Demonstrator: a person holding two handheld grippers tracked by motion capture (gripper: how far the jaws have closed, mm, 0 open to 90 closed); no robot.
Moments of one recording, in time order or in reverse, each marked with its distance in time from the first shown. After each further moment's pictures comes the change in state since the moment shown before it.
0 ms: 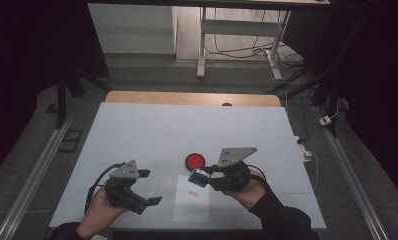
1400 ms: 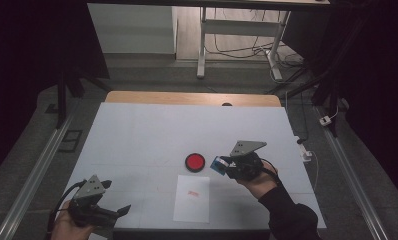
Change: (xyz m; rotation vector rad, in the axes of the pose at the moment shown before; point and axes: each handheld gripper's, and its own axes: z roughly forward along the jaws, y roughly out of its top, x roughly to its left) left arm -0.009 -0.060 -0.051 0.019 0.266 -0.116; right arm -0.045 -0.032 -0.014 0.125 -0.246 0.071
